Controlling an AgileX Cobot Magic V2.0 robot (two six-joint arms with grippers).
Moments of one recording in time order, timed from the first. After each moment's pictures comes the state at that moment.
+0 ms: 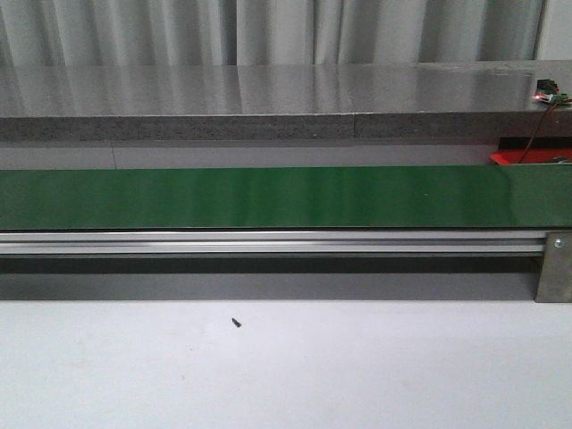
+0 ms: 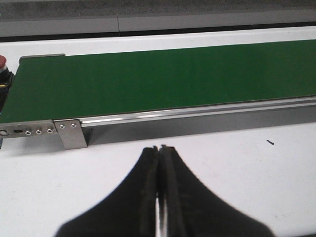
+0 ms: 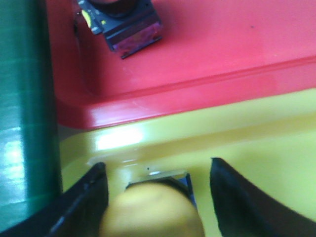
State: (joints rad) left arm 0.00 0.27 -0.50 -0.28 0.79 0.23; right arm -0.37 1.67 -0.86 0.53 0.31 -0.58
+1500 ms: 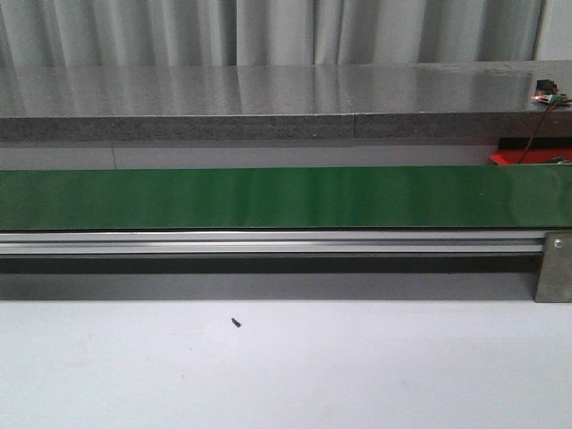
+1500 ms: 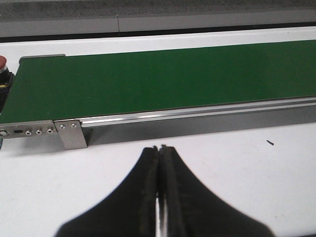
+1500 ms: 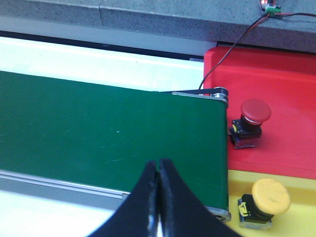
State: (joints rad) left arm 0.00 0.27 -0.50 -0.28 0.79 0.23; right arm -0.05 0.84 -0.53 0.54 0.23 -0.58
